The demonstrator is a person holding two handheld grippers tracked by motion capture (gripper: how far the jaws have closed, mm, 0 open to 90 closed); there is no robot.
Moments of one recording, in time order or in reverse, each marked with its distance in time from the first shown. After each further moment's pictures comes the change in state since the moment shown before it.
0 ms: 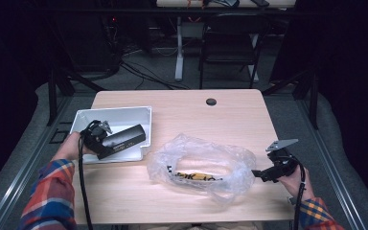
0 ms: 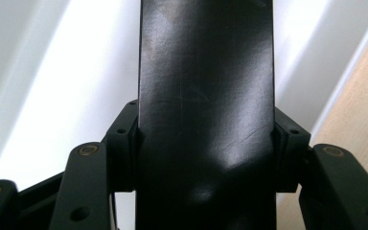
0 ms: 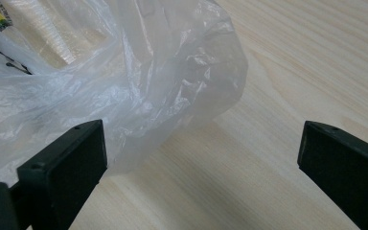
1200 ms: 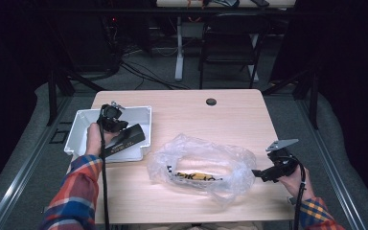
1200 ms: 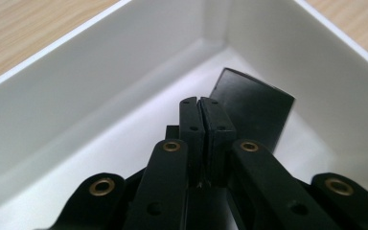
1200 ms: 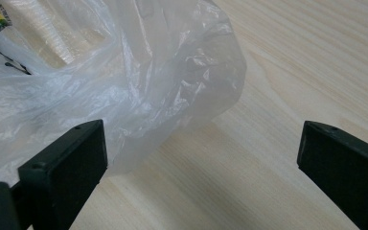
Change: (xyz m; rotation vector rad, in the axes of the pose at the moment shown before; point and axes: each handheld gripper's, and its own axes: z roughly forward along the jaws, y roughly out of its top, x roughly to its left) left arm -0.001 0.074 0.000 -0.244 0.190 -0.462; right arm 0.000 0.000 0.000 -0.002 -0.006 -0.003
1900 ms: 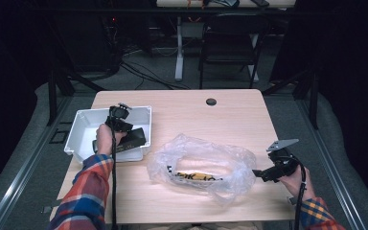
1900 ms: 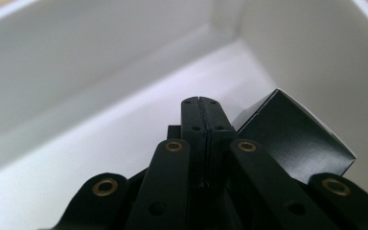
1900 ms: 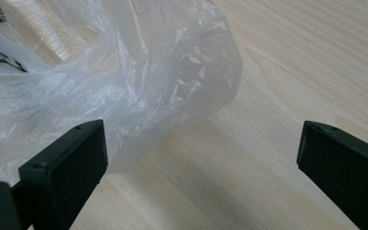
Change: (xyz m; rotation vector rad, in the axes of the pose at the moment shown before) left arm -0.009 0.006 0.022 0.094 -0.031 -0.079; right arm -0.001 0.000 0.000 0.003 -0.004 -0.002
